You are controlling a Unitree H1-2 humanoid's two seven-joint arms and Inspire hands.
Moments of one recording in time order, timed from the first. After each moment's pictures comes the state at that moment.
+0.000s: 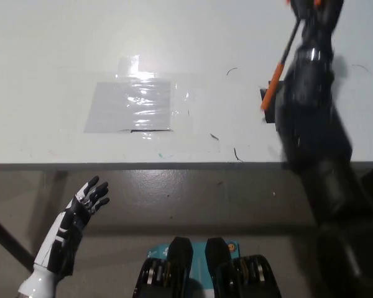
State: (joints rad) left_arm -0.04 0.22 0.02 0.13 -0.23 -0.39 -0.29; right_arm -1.03 0.02 -0.12 0.82 -0.03 -0.41 -0.53
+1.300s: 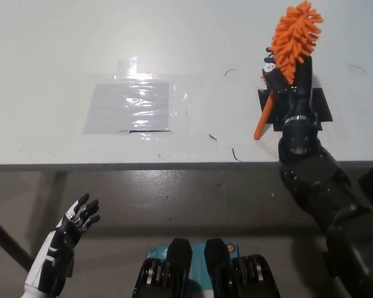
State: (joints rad) left_arm 0.05 0.23 0.04 0.10 -0.23 -0.39 -0.29; right_arm -1.08 -0.04 0.07 1.39 -0.06 -0.45 -0.48
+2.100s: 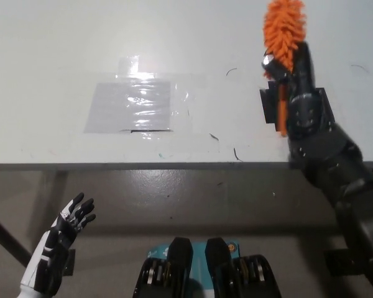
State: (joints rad) left_arm 0.05 0.23 0.06 0.10 -0.24 -0.39 -0.29; right_arm -1.20 -0.10 0.14 1.43 -0.08 -0.29 -0.42
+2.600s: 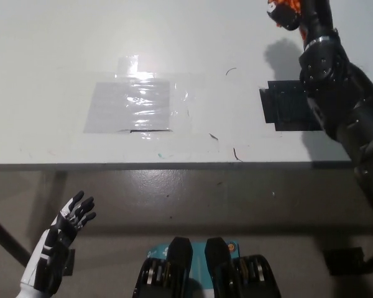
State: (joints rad) left_arm 0.04 0.23 0.06 0.10 -0.25 -0.39 -0.29; right_arm -1.33 -0.18 0.38 1.43 -0.24 -0.29 -0.42
